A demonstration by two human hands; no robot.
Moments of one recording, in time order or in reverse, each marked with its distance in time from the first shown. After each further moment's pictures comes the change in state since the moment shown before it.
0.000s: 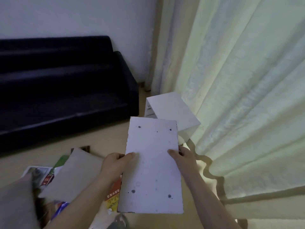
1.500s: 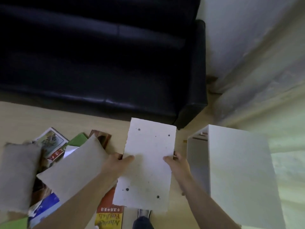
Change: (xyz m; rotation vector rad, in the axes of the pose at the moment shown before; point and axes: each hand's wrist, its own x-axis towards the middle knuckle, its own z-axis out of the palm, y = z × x) left_hand 0.449 0.012 -0.088 -0.075 0.370 -0.507; right_hand 0.458 -0.089 0.296 -0.303 -0.544 0.170
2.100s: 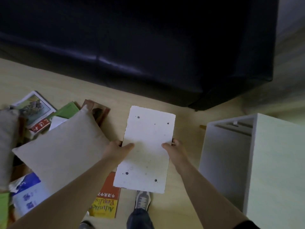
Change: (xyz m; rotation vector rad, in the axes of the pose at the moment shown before) left_hand 0.216 -0.100 0.081 0.065 -0.002 -0.182; right_hand 0.221 0.110 0.083 -0.083 -0.084 0.137
